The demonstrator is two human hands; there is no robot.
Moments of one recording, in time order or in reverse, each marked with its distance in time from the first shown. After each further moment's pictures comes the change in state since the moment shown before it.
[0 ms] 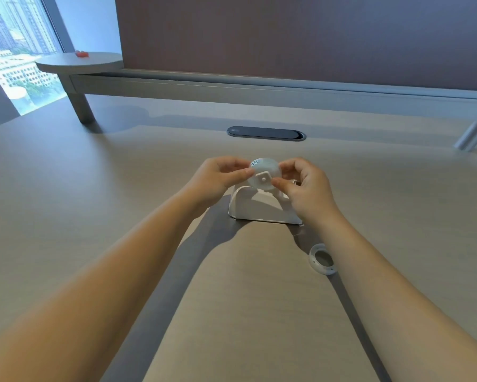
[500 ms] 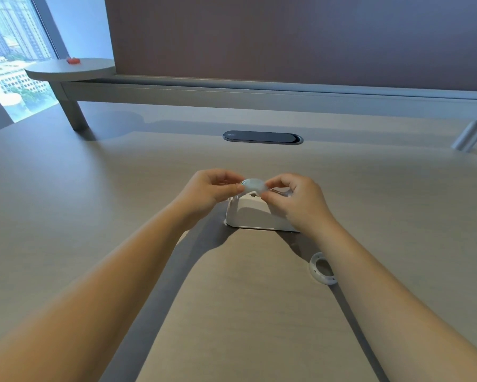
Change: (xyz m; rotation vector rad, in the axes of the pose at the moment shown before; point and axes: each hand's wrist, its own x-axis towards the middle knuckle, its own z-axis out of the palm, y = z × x) left_hand 0.005 -0.015 -0.006 -0.003 -0.009 -0.036; right_hand 0.003 0.005 0.002 -0.176 -0.103 -0.022
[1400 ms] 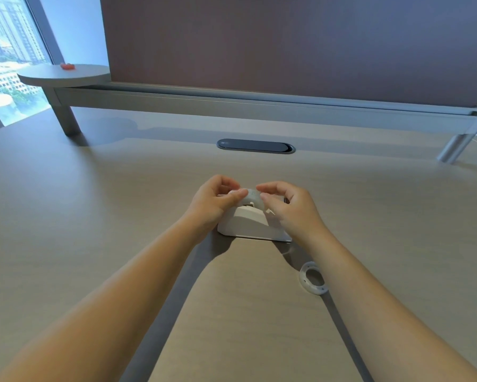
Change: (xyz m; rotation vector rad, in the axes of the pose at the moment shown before) left_hand 0.004 -0.003 0.023 -0.126 0.102 -0.054; right_hand -0.004 -0.003 -0.003 0.179 0.006 0.076
